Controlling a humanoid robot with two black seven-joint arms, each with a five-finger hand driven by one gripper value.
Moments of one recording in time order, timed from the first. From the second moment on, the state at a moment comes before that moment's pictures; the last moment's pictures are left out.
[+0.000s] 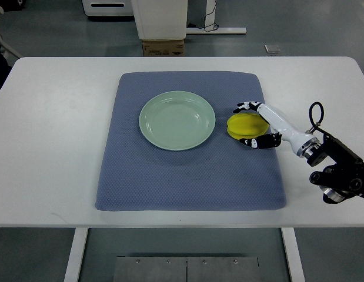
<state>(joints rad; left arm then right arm) -0.02 0.00 -0.11 -0.19 0.14 -0.02 0.00 1.05 -0.38 -0.40 0.96 -0.55 -0.59 0.61</state>
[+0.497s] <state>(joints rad) -0.02 0.00 -0.11 -0.19 0.14 -0.02 0.00 1.07 -0.38 -0.46 0.96 -0.54 -0.58 0.61</state>
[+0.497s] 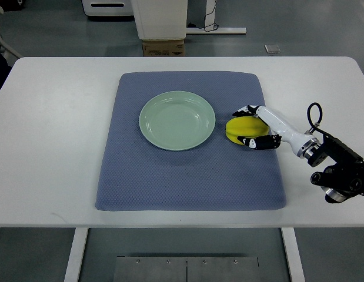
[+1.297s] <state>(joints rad) -0.02 0.00 -0.11 -0.19 0.14 -0.02 0.00 1.09 -0.39 -0.39 0.97 -0.50 -0.58 0.61</state>
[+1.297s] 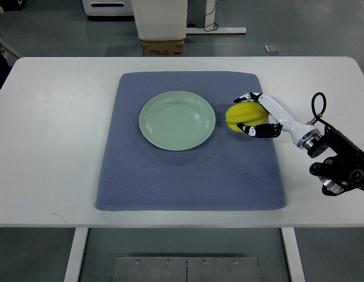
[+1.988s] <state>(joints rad) -0.02 0.00 -0.11 -0.19 0.14 -0.02 0.00 1.19 -0.57 -0.27 1.10 -0.40 -0.45 0.61</state>
